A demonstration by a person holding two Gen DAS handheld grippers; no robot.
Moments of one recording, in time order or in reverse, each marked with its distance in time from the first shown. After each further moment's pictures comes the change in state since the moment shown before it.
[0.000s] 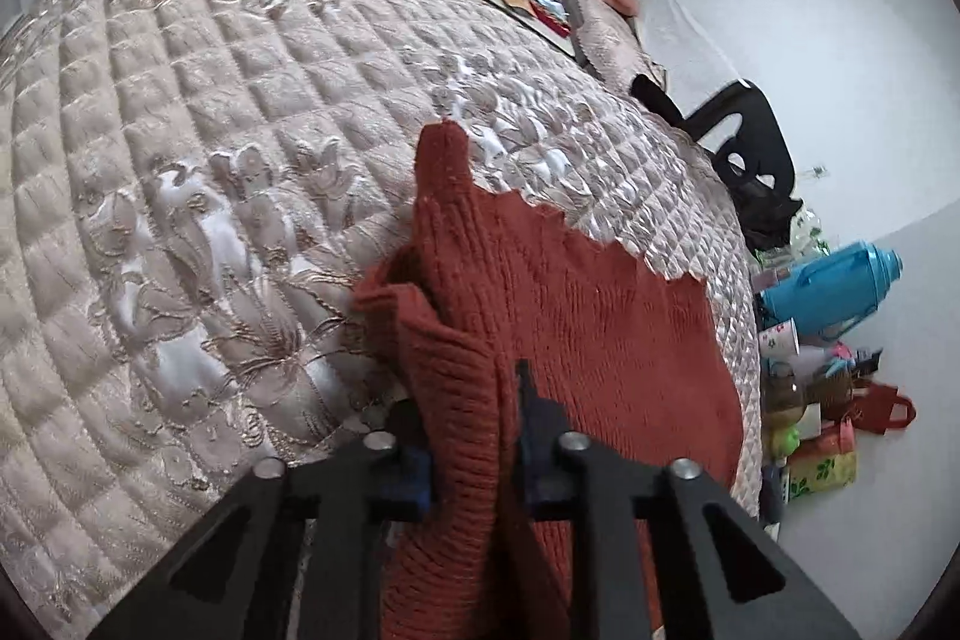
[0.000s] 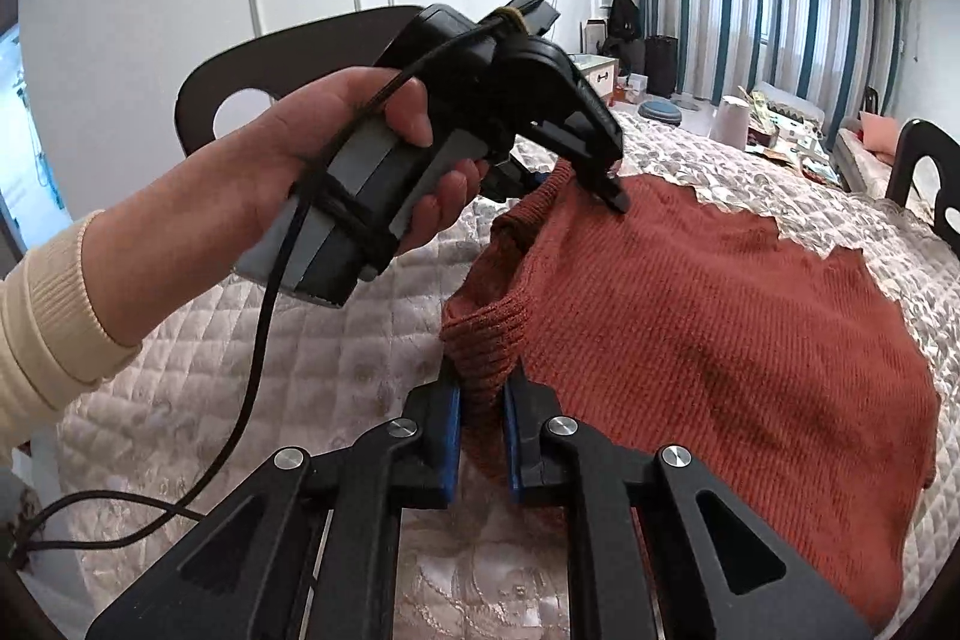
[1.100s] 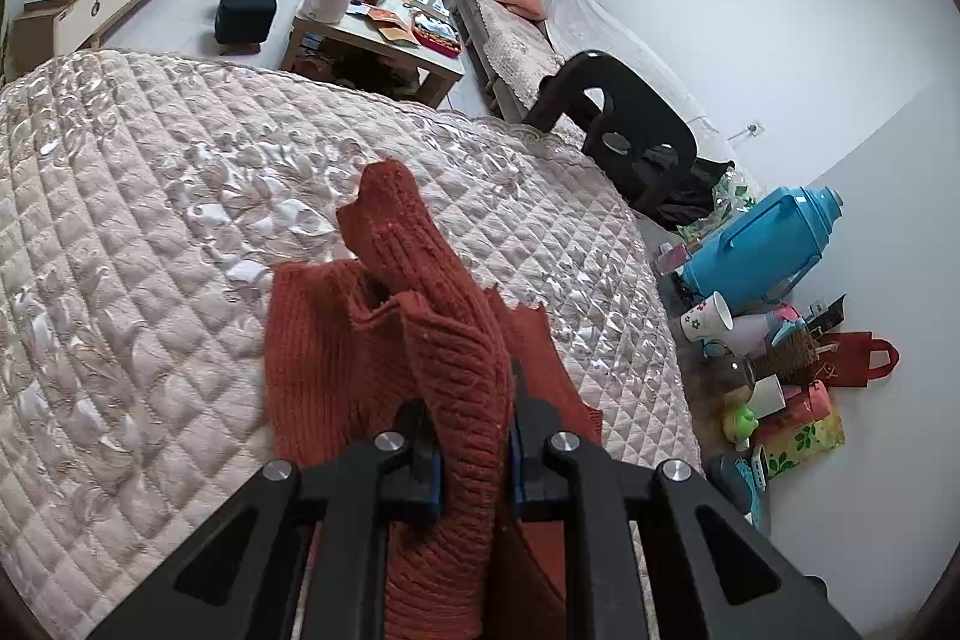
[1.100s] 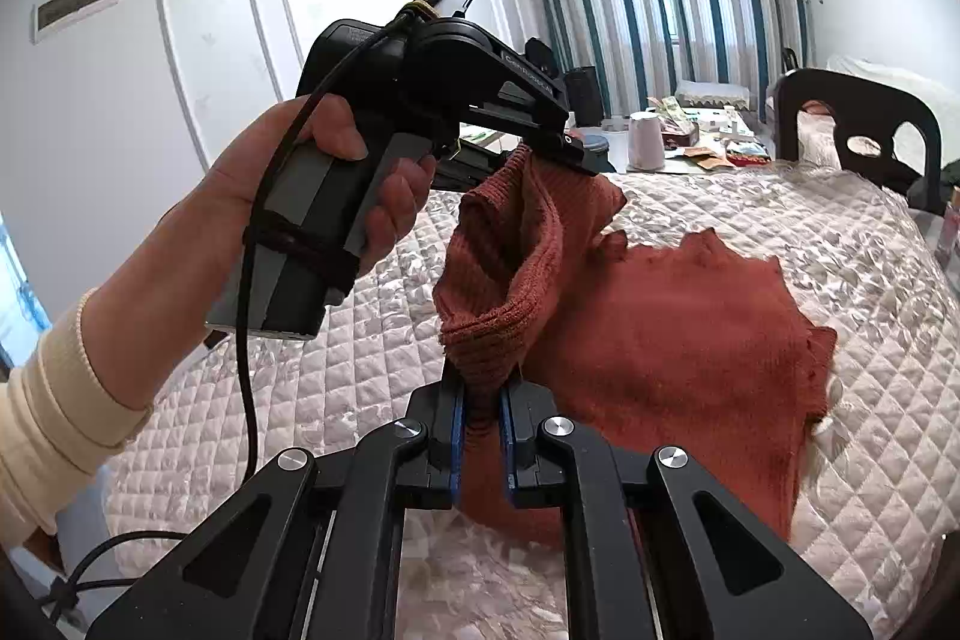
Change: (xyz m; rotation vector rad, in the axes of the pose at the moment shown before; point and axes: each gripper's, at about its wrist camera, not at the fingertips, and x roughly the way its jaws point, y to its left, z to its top) left arm -0.006 -0.165 -0.012 0.211 -0.069 -0.070; right arm -0.102 -0.079 -0.019 0.228 -0.173 -0.059
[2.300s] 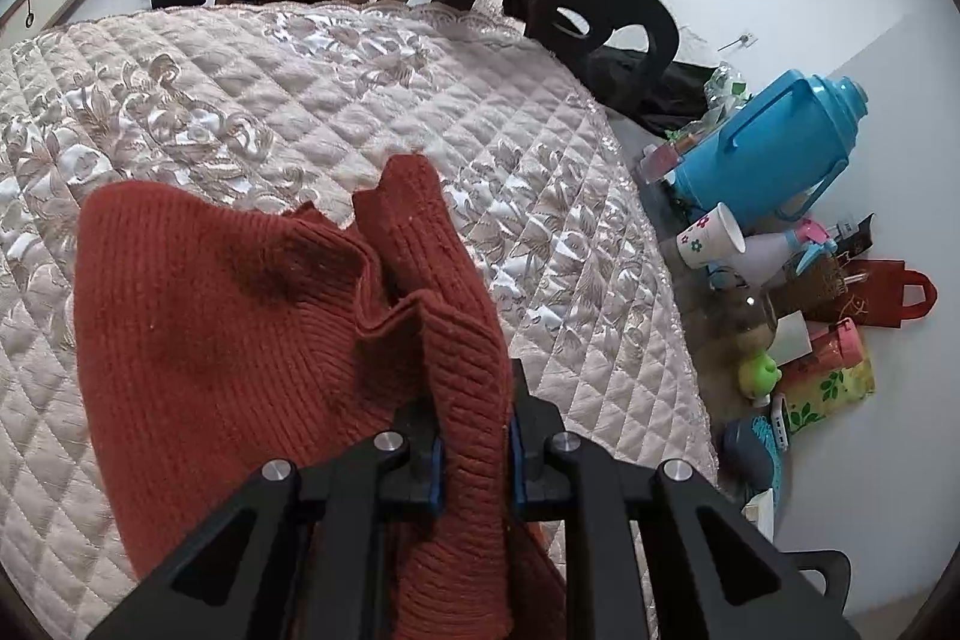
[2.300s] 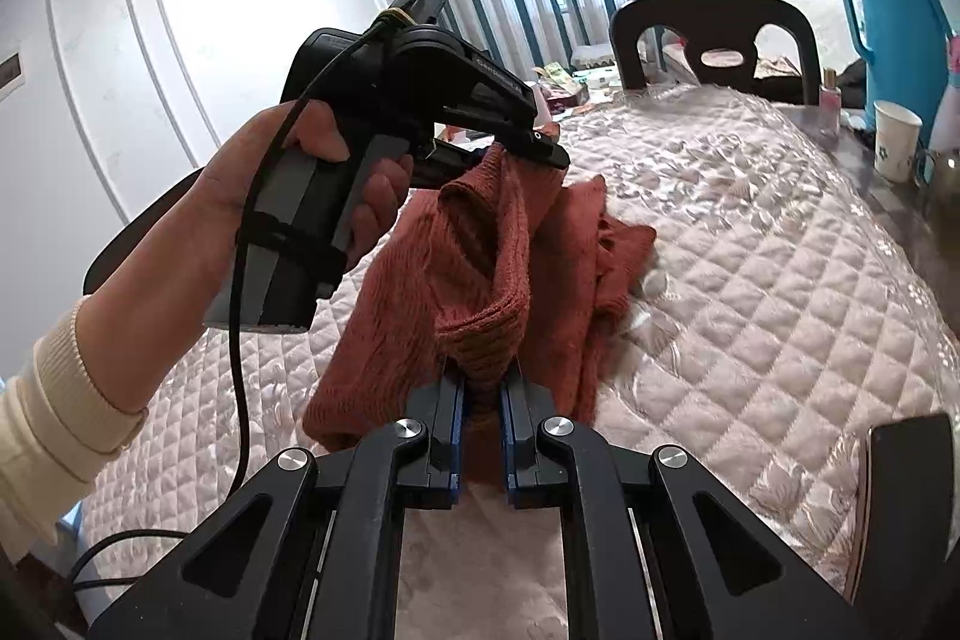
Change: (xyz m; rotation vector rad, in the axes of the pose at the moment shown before) left arm 0.129 -0.092 -0.023 0.092 0.173 0.007; right arm -0.052 -0.094 -0.045 0.213 0.026 -0.145
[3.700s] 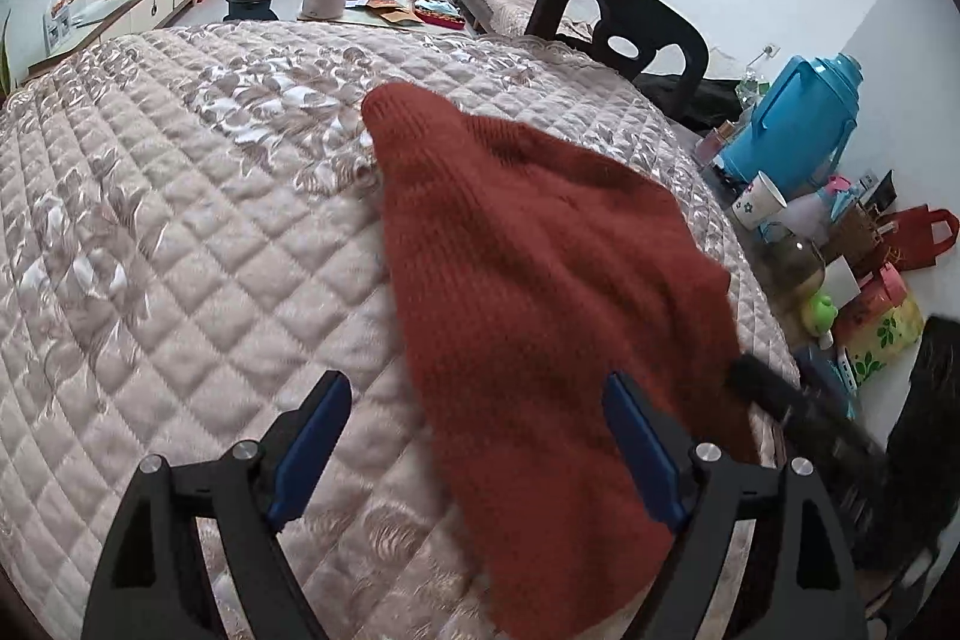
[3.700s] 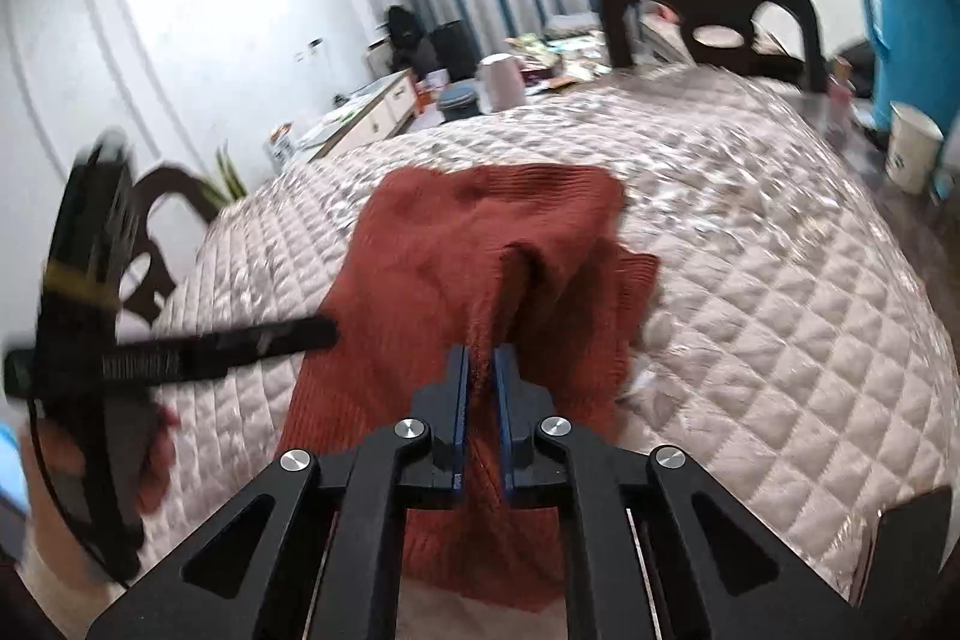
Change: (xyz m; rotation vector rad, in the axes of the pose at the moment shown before) left arm -0.087 0.077 -0.112 0.053 -0.152 0.157; right arm 0.045 -0.014 0.049 0.074 0.062 -0.085
